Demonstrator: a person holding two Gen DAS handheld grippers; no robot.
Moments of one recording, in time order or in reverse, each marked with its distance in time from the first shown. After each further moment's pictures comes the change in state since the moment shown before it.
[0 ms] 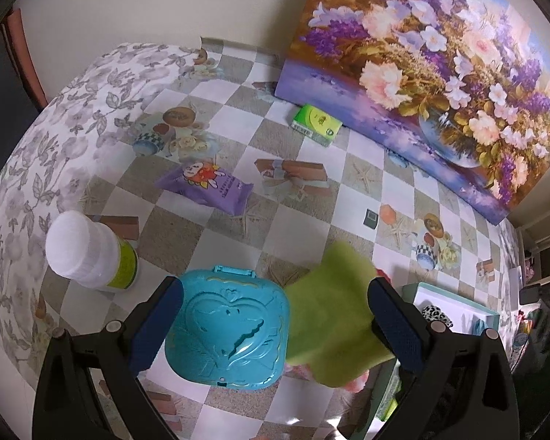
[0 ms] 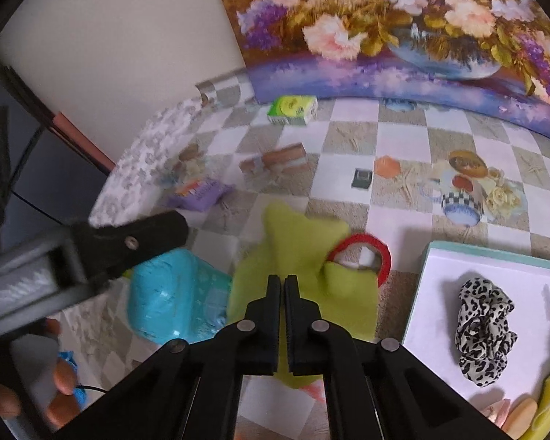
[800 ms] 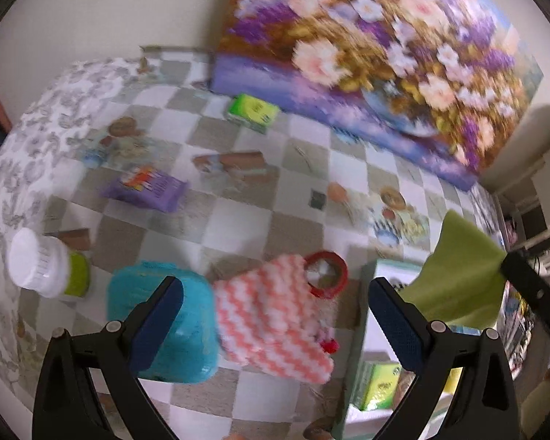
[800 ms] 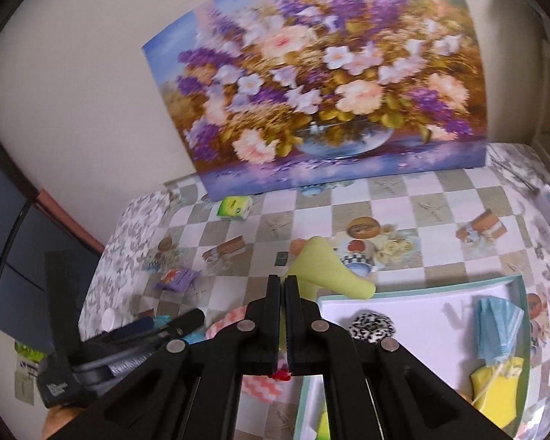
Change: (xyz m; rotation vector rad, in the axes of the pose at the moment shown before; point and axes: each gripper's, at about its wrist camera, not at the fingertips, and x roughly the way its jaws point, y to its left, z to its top) left arm 0.008 -0.047 -0.013 0.133 0.033 -0.103; right arm -0.122 -0.057 0.016 0.161 -0.239 -0.111
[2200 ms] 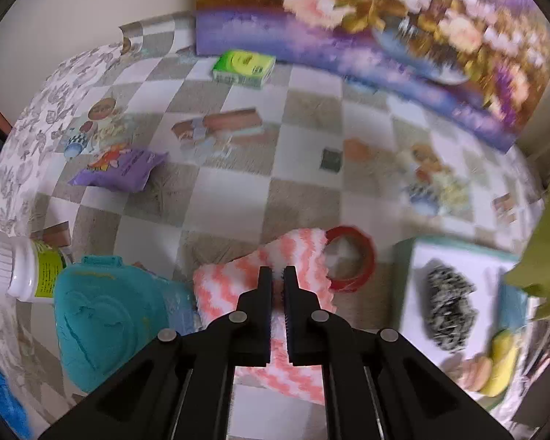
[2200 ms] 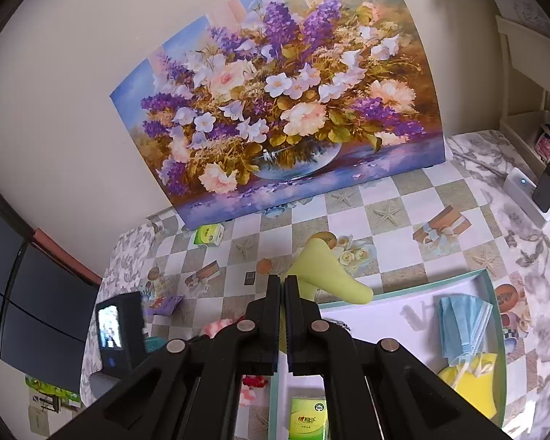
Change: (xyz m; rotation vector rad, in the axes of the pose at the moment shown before) left arm 0.053 -0.022 -0.002 0.052 0.085 0.111; right arm -0.032 -0.055 0.010 0.109 -0.061 -0.016
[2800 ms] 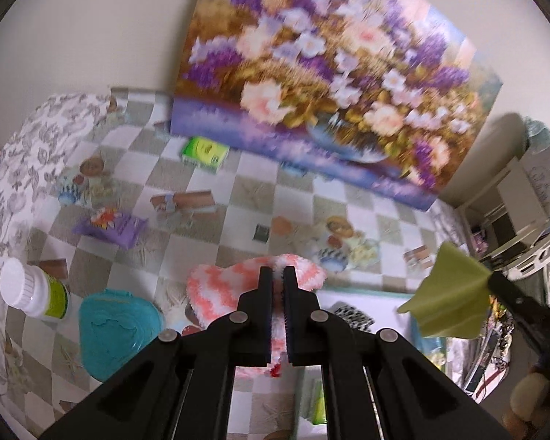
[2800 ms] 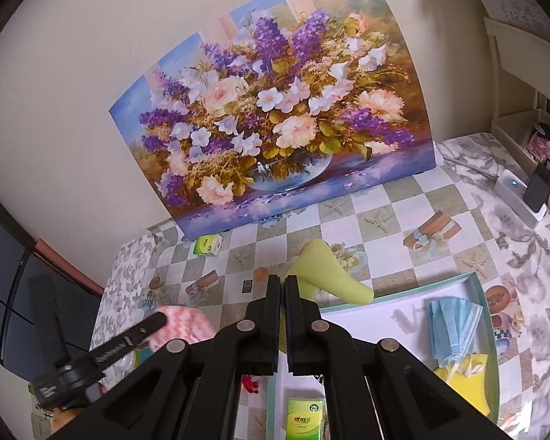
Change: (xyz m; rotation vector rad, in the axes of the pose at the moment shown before) left arm -0.097 -0.006 0.010 -0.019 -0.222 -0.211; right arm -0.017 -0.009 0.003 0.025 -0.035 0.000
